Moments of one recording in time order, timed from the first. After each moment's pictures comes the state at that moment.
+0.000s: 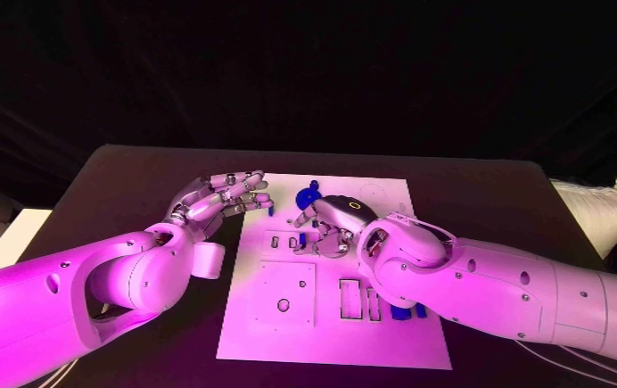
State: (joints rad) left arm 1.15 -0.99 -0.02 1.76 0.12 -0.37 0.46; left_hand 1.41 -0.05 0.14 0.06 0.16 0.94 0.24 0.07 0.07 1.03 0.18 0.09 0.07 1.10 0.12 0.21 0.19 0.17 0.93 0.23 0.33 0.13; right arm 1.11 -0.63 -0.02 1.58 -1.57 -0.41 -0.25; right_hand 1.27 -0.12 0.15 0.10 0.05 0.98 0.15 0.07 0.07 1.47 0.06 1.37 1.31 1.47 -0.01 1.57 1.31 0.01 1.47 0.09 1.57 1.31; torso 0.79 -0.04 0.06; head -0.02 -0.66
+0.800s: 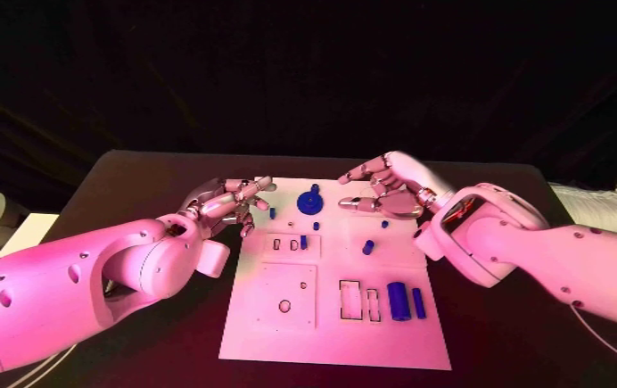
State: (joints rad) left arm 1.17 -0.95 -0.03 1.67 -0.08 -0.34 0.24; left_hand 1.24 -0.05 0.14 0.17 0.16 1.07 0.12 0.12 0.09 1.38 0.03 0.37 0.25 1.47 -0.04 1.43 1.29 0.13 1.39 0.06 1.01 0.71; right arm 1.21 -0.95 0.01 1.76 -1.11 -0.50 0.10; right_hand 1.31 -0.09 0.09 0.13 0.14 1.01 0.14 0.08 0.08 1.47 0.06 1.37 1.31 1.47 -0.01 1.57 1.31 0.01 1.47 0.09 1.56 1.31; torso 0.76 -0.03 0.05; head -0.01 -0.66
